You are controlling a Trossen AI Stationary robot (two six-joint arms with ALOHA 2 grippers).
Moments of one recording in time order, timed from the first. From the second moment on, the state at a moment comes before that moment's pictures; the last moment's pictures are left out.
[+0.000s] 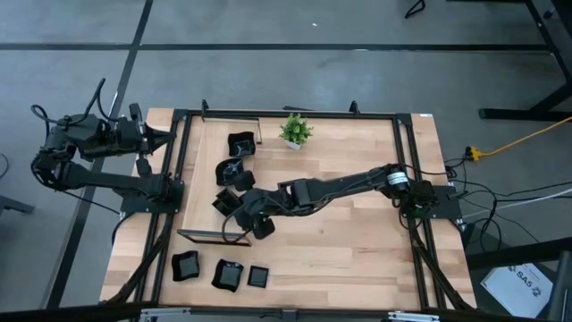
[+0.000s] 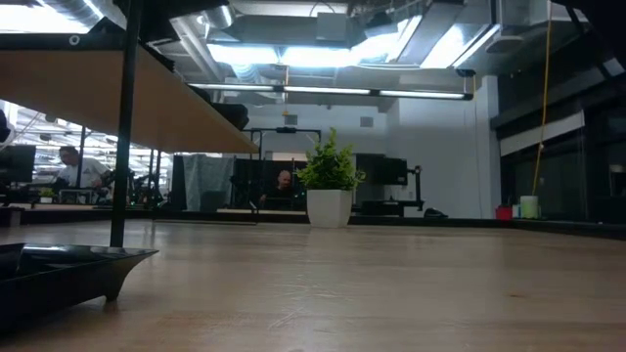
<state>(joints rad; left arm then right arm) 0.04 0.41 1.16 -0.98 -0.32 0.12 0.21 2.23 2.21 -0.57 0.31 -0.61</state>
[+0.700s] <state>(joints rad) 0.04 0.41 1.16 -0.98 -0.32 0.12 0.19 2.24 2.19 -0.54 0.24 -0.57</state>
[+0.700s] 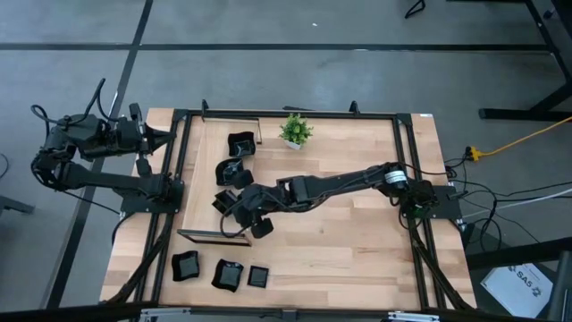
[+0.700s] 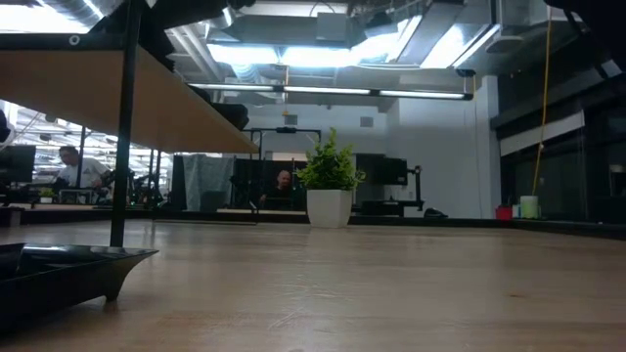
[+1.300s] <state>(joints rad) 0.04 0.41 1.16 -0.98 -0.32 0.12 0.19 2.24 2.19 -0.55 0.19 -0.58</state>
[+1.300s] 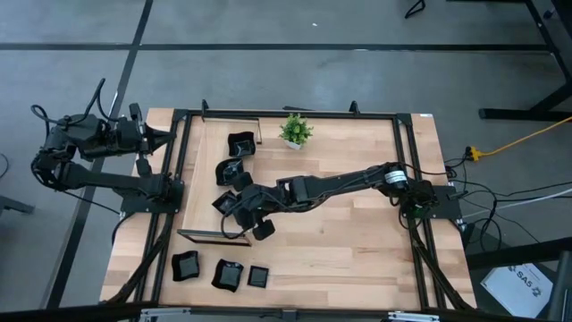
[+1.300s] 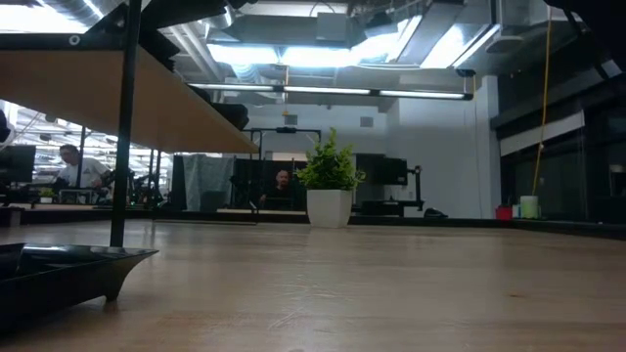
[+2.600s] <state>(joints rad) 0.04 0.41 1.16 -0.98 -0.32 0.12 0.19 2.24 2.19 -0.48 0.09 -0.51</state>
